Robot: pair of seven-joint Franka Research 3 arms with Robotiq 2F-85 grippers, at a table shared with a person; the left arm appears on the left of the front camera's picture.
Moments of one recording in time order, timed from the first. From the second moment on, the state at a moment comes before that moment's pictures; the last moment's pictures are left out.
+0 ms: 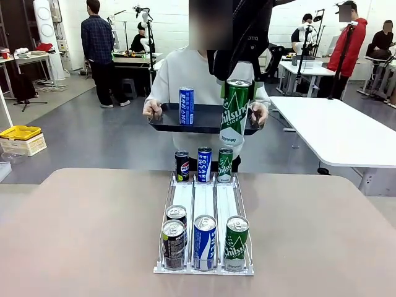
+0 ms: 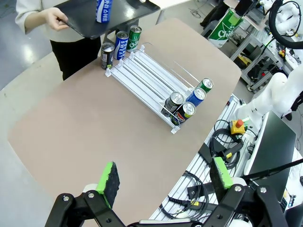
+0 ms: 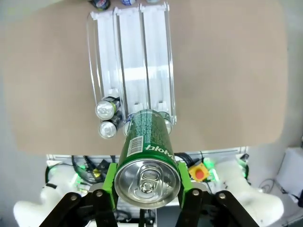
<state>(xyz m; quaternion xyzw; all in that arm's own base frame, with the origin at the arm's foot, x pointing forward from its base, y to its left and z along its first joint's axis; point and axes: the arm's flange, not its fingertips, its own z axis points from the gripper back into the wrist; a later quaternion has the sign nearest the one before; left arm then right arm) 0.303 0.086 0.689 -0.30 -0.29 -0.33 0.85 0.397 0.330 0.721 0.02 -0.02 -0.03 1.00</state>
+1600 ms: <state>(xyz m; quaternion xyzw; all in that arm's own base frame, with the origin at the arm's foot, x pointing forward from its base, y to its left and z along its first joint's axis) 0.303 0.086 0.689 -0.30 -0.29 -0.33 0.85 0.390 0.330 0.726 0.02 -0.03 -0.03 1.00</state>
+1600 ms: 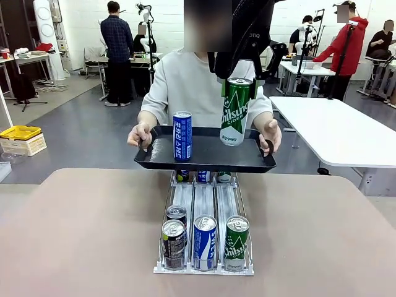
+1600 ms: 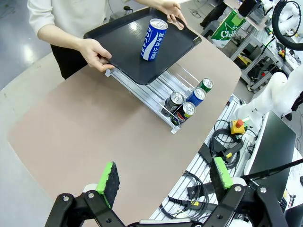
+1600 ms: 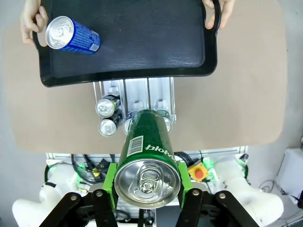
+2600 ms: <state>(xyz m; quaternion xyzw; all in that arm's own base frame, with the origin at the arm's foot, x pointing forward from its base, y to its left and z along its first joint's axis) 0.303 0.086 0.689 -0.30 -0.29 -0.33 0.85 0.463 0.324 0.698 0.02 0.00 -0.02 1.00</state>
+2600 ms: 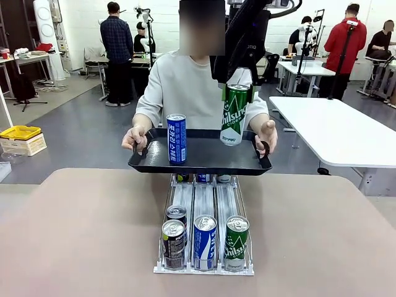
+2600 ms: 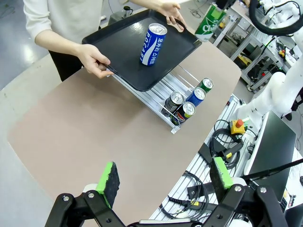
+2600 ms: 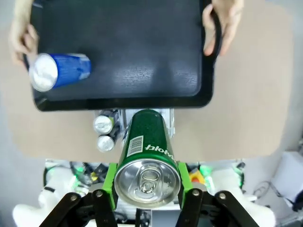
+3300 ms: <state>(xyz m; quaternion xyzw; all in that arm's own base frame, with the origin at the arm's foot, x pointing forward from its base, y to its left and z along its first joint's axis) 0.303 0.086 0.689 -0.30 -0.29 -0.33 0.85 0.551 0.326 0.650 0.02 0.01 0.00 1.00</state>
